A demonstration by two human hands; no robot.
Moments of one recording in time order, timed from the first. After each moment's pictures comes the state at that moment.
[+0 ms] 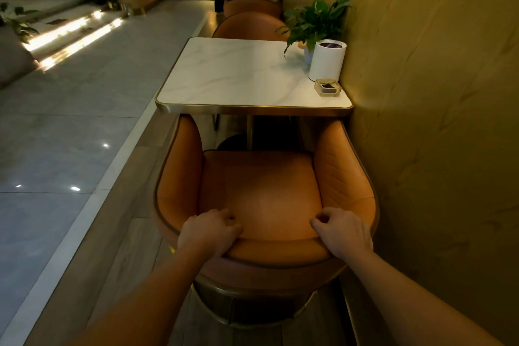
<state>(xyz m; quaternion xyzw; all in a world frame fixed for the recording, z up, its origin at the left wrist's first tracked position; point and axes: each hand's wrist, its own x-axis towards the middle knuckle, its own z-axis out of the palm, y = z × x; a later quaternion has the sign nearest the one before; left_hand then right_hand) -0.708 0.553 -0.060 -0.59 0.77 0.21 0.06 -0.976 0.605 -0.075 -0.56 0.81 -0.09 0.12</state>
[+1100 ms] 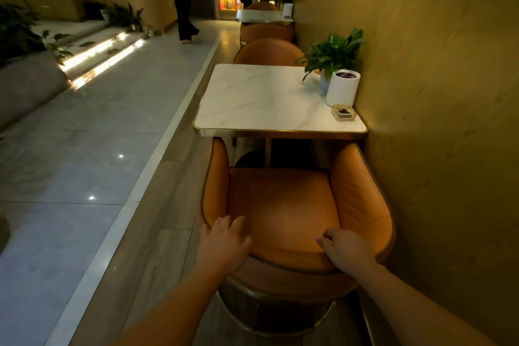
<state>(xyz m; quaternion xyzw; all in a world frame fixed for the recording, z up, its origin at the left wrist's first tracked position) -0.631 0.578 -0.025 -0.62 0.76 0.18 -0.04 -0.913 0.617 -0.036 -0.62 0.77 -0.01 0.14</state>
